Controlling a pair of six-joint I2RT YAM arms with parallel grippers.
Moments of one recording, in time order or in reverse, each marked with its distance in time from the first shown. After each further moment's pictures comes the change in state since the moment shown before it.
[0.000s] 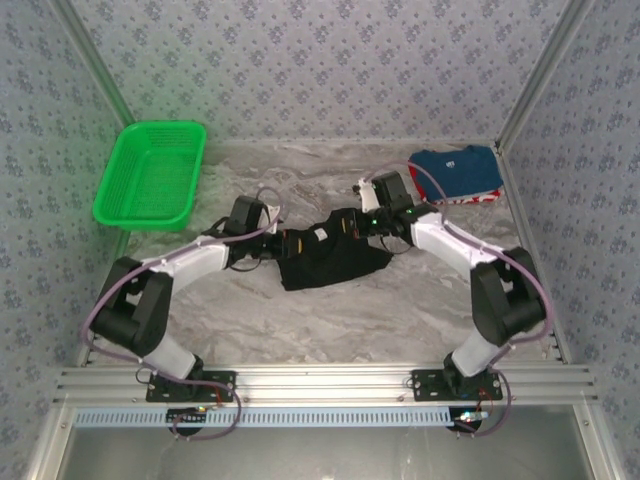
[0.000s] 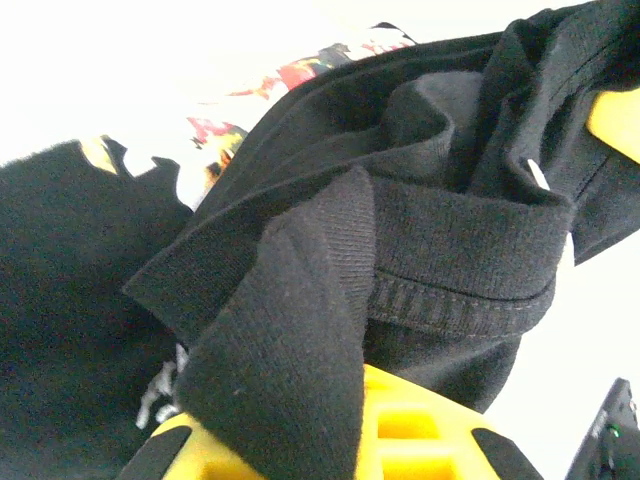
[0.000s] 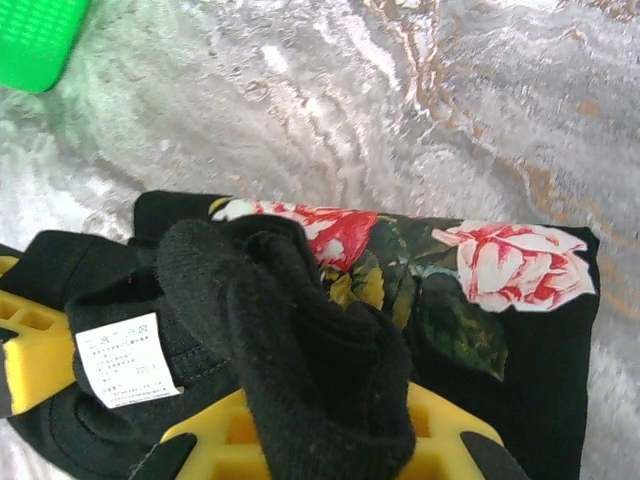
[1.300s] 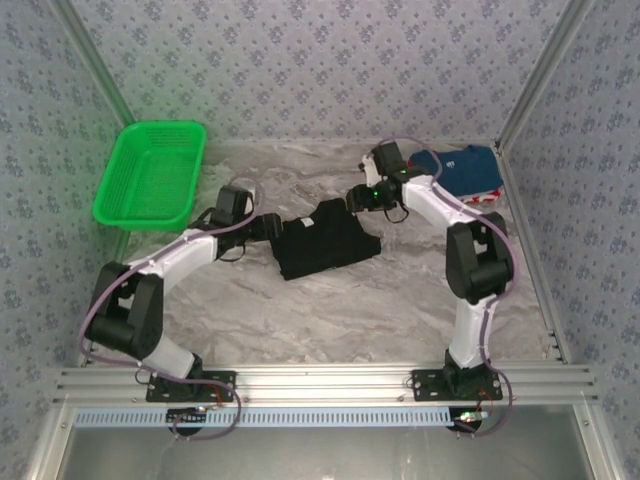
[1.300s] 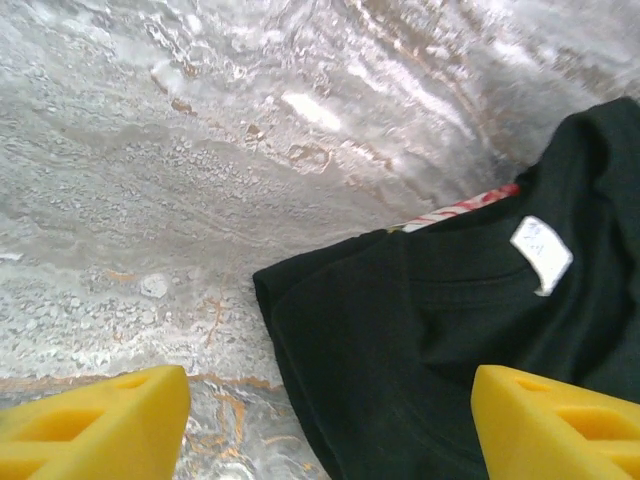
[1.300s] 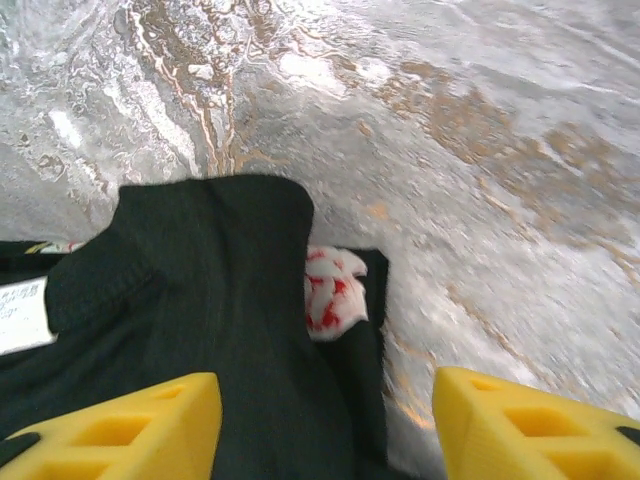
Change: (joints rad) left arm 0.080 -0.064 0.043 -0.087 -0.415 0.043; right arm -0.103 0.264 0.362 -0.276 0.138 -0.092
